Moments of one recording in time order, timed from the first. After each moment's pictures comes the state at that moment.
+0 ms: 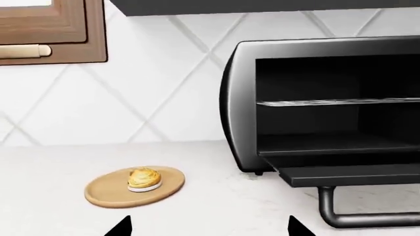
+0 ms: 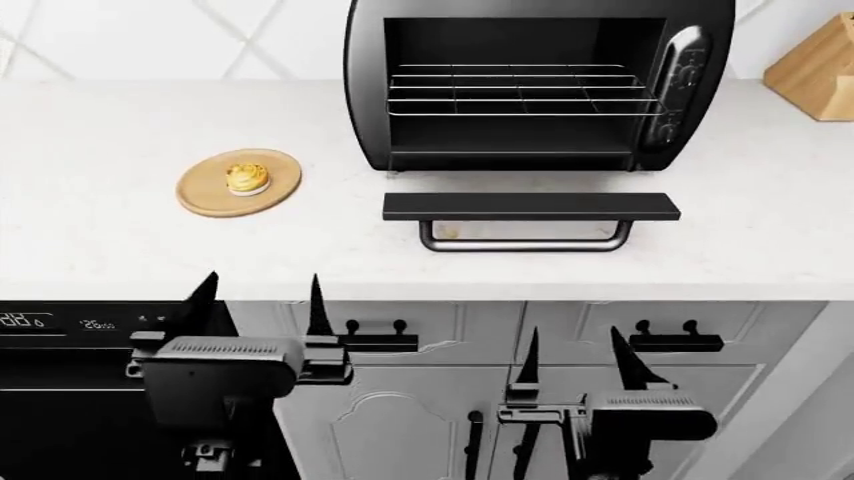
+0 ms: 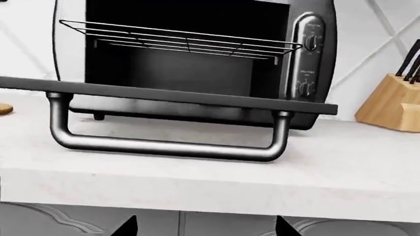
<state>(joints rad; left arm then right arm) -0.05 -0.10 0.10 0.54 -0.05 -0.34 -0.12 0.04 0.09 -0.10 0.06 -0.03 -0.23 0.15</state>
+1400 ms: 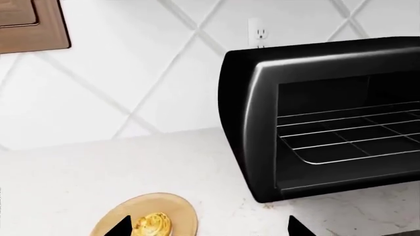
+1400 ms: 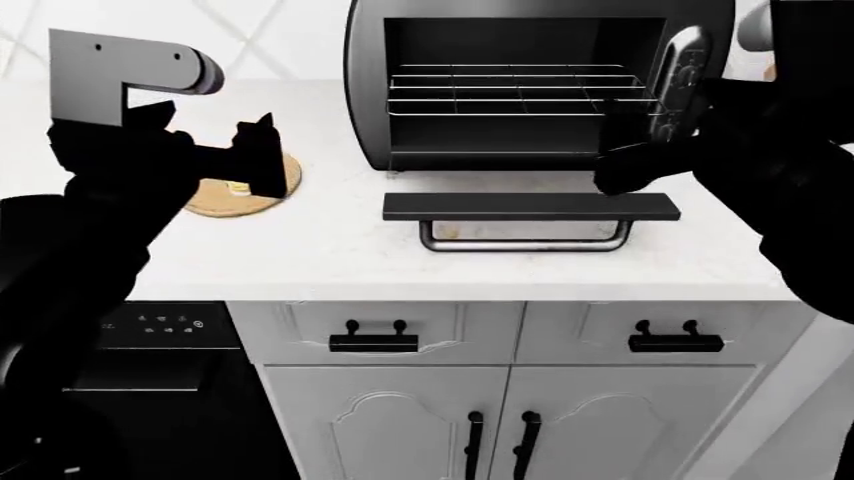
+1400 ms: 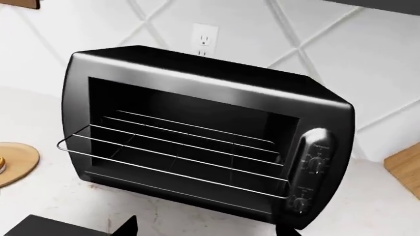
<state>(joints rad) -0.98 -0.31 -0.03 0.41 -0.38 -1.38 0.01 1.12 0.54 -0.03 -0.40 1.03 1.45 0.41</state>
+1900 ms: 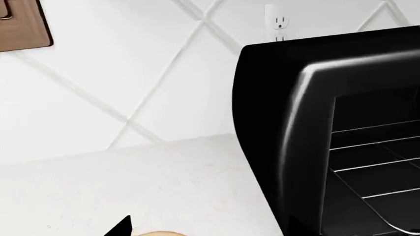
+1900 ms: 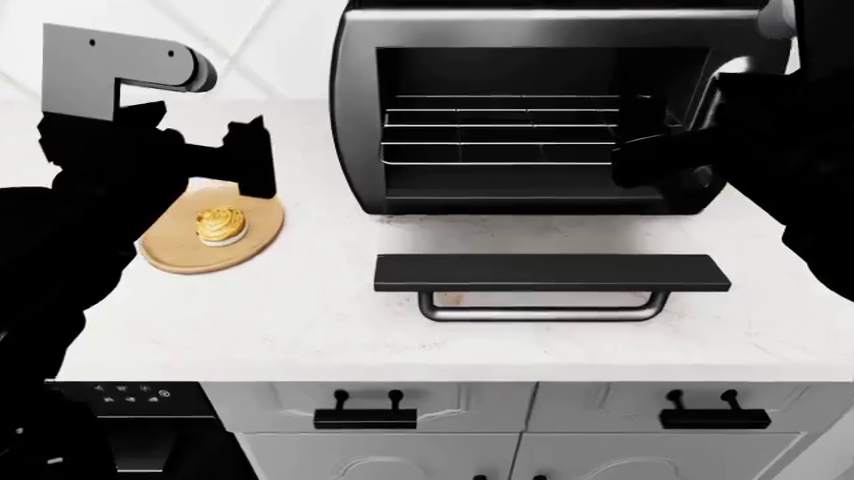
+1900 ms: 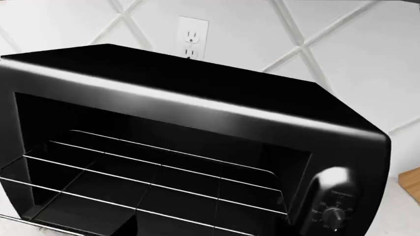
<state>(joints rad) -1.01 -0.35 -0.01 0.38 -0.39 -1.40 0.02 1.17 0.60 -0.06 -0.34 1.10 1.44 0.44</state>
